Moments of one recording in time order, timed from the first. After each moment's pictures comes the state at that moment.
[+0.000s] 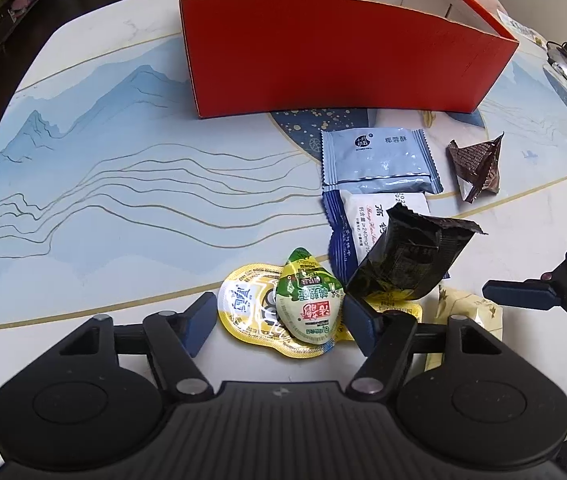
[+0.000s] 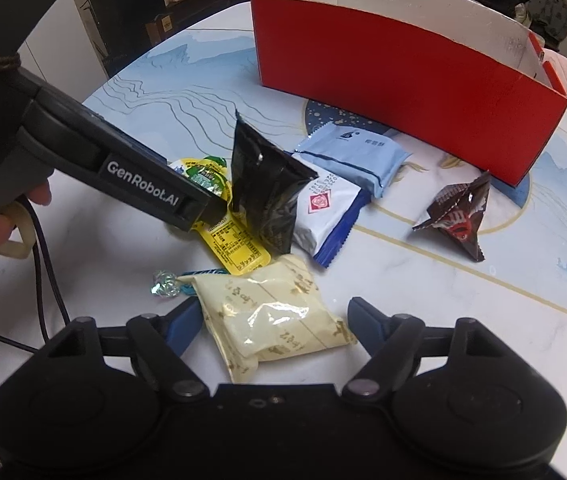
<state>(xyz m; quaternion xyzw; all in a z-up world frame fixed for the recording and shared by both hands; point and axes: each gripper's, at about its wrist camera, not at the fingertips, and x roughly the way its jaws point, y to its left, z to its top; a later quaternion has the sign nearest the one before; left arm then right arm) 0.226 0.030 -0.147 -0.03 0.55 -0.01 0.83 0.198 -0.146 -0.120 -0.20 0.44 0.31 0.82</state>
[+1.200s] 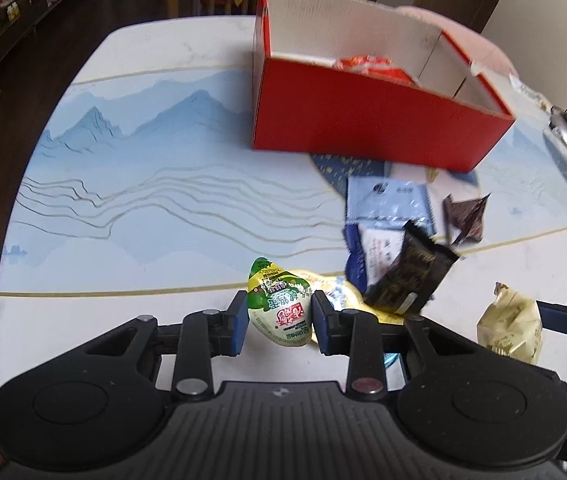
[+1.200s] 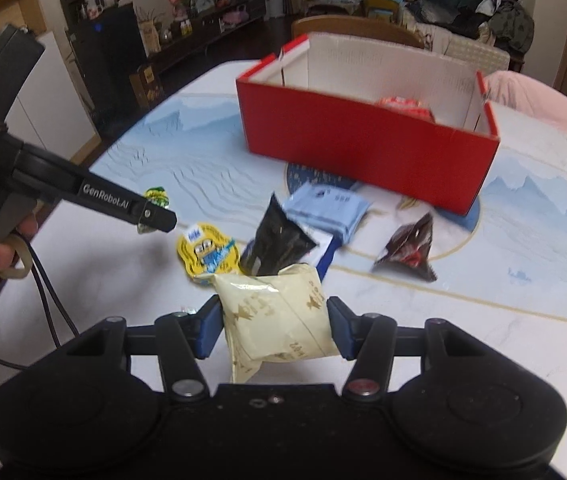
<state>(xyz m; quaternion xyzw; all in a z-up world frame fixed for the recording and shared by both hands) 0.192 0.067 -0.099 -0.11 0.51 0.02 0.85 0.172 -0.166 -0.063 -0.14 0.38 0.30 0.86</state>
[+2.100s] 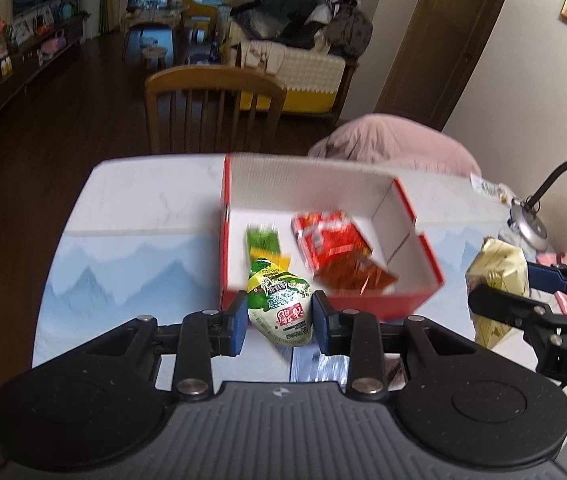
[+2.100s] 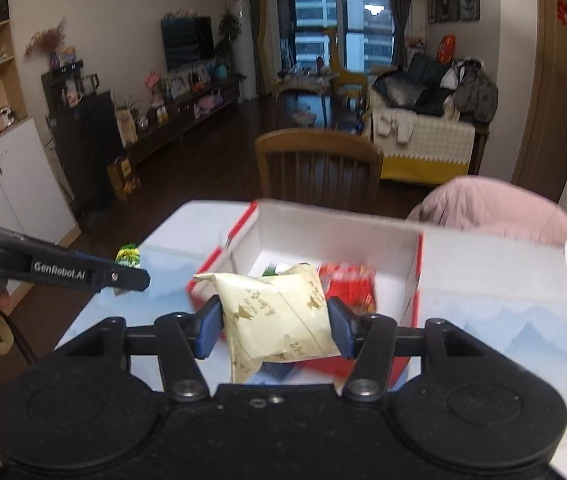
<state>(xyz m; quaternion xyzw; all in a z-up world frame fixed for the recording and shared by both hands) 0.265 0.072 0.043 -0.11 0.41 0.00 0.90 0.254 -0.162 0.077 -0.10 0.28 0.28 0.92</state>
